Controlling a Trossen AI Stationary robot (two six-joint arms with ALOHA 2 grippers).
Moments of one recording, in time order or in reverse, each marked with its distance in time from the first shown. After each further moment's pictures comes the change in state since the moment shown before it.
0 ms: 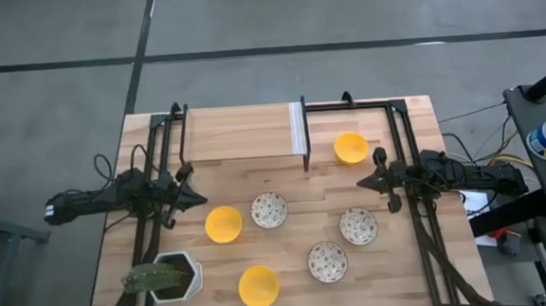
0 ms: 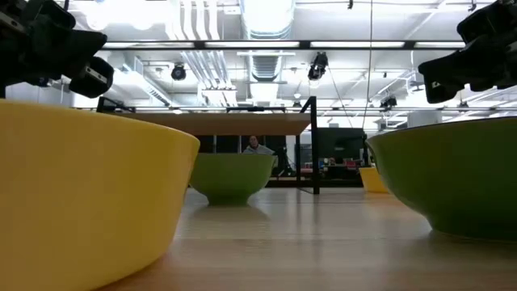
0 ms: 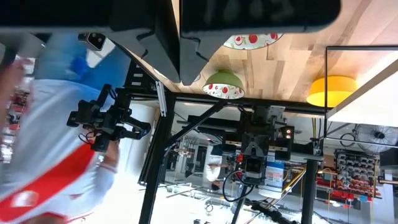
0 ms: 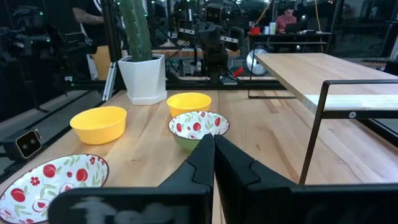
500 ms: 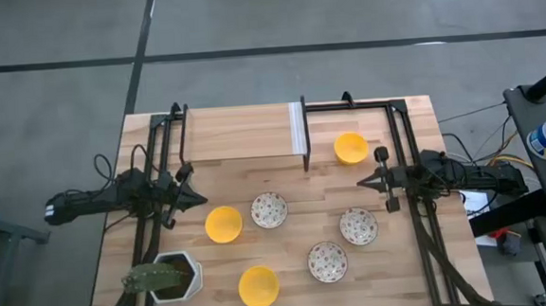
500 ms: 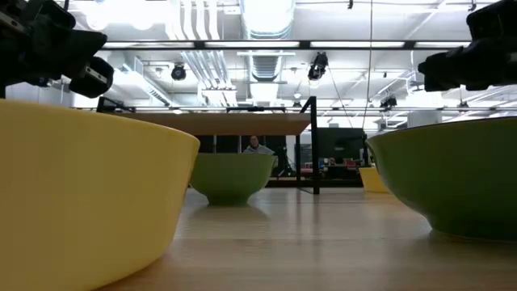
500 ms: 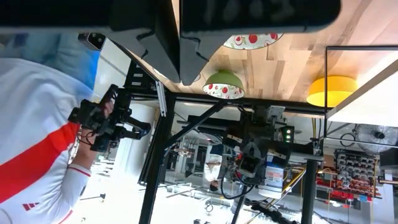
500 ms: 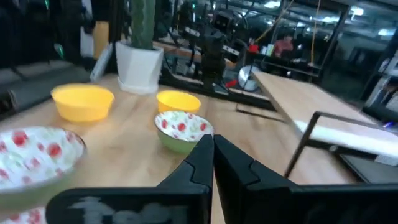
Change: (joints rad) left arm 0.000 0.000 0.000 0.000 0.000 0.000; right arm 0.000 0.000 0.000 0.016 -0.007 -0.211
